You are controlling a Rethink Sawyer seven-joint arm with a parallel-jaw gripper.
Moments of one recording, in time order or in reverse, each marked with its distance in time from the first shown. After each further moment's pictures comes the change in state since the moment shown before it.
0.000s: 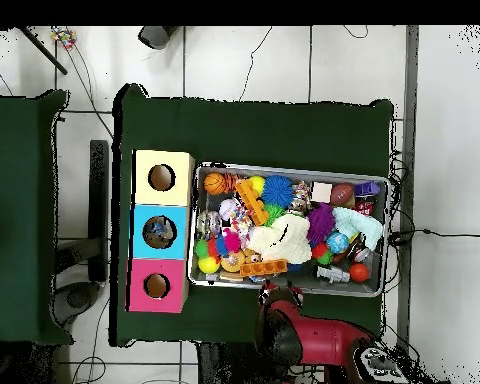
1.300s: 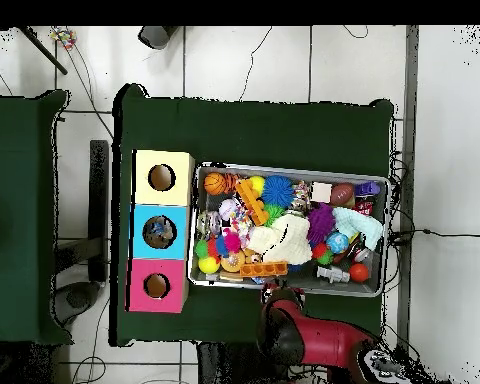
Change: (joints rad) arm -0.019 0.000 0.003 0.006 0.030 -0.001 0.000
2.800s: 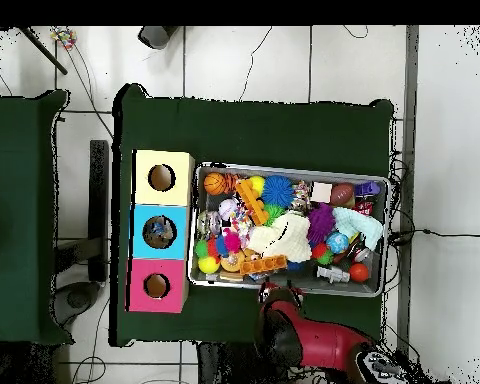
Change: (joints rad) arm 0.016 0.001 0.008 0.020 0.032 -0.050 0.000
